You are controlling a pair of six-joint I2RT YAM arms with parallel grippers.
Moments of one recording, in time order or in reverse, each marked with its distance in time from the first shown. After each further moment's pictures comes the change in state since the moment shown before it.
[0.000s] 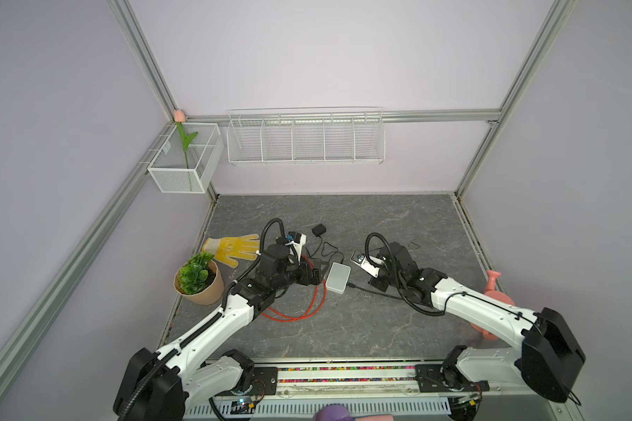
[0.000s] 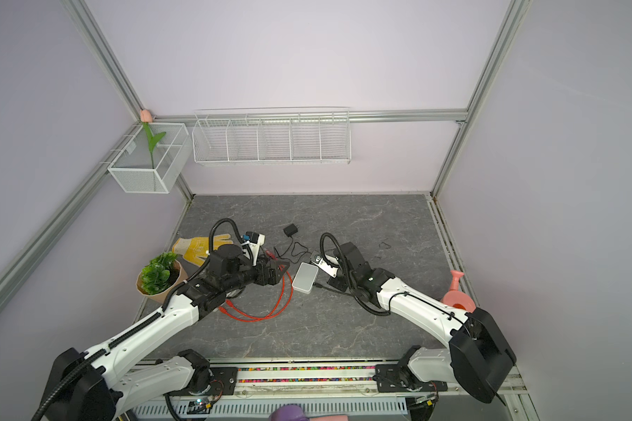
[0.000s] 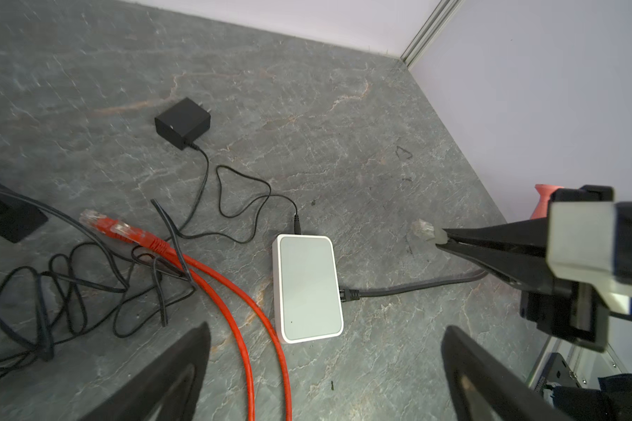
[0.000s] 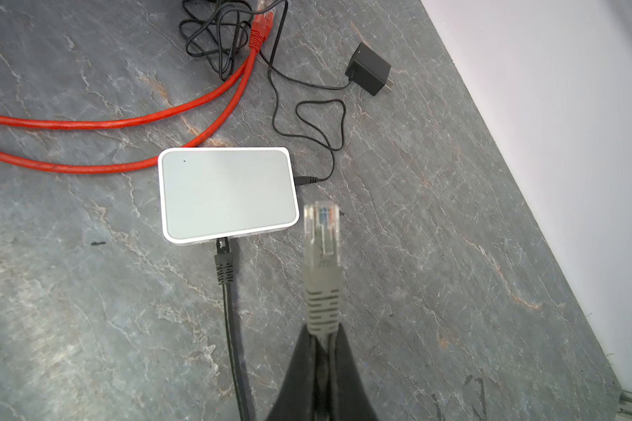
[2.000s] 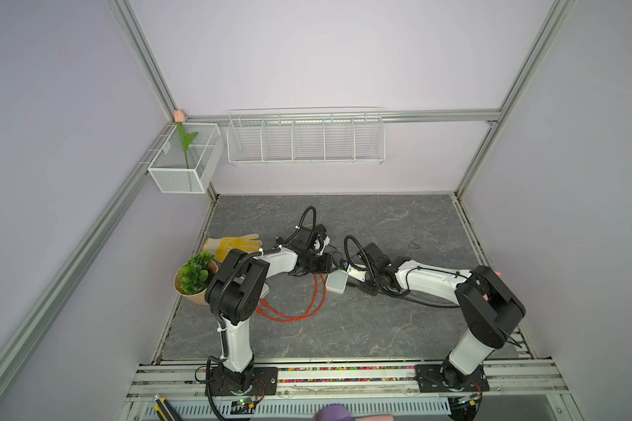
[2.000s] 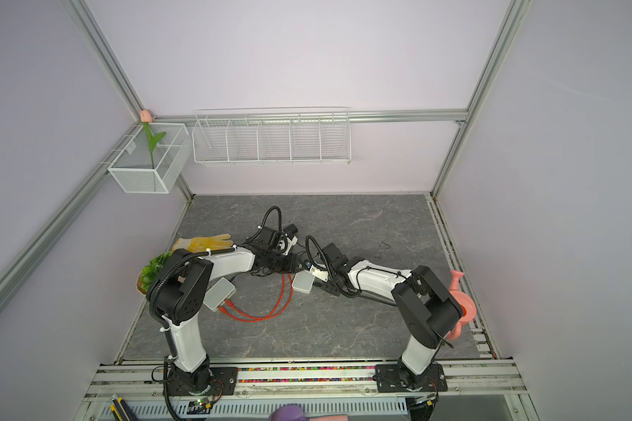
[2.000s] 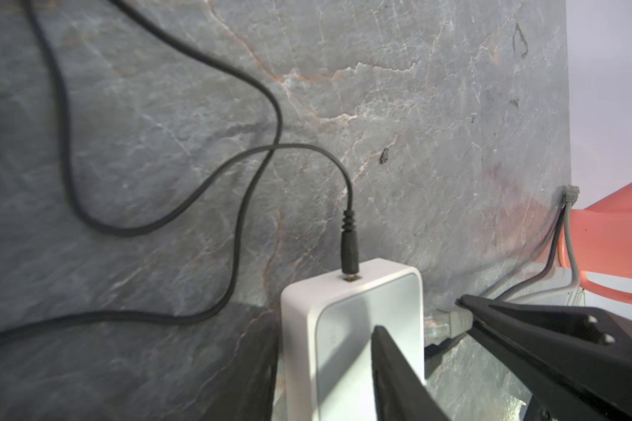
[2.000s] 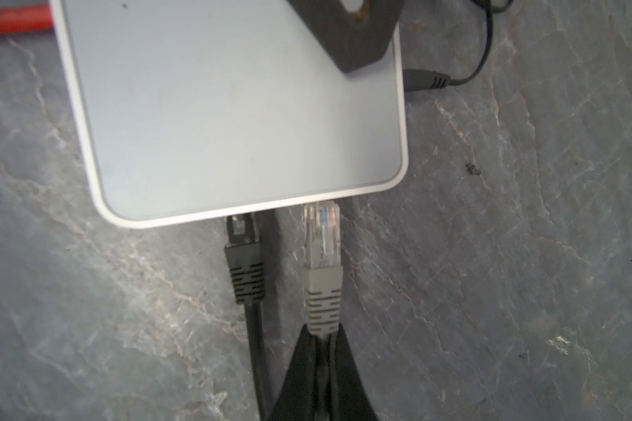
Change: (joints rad) left arm 0.043 0.779 0.410 -0.058 0.268 0.018; right arm -0.010 0.390 0.163 -0.139 -0.033 -0.012
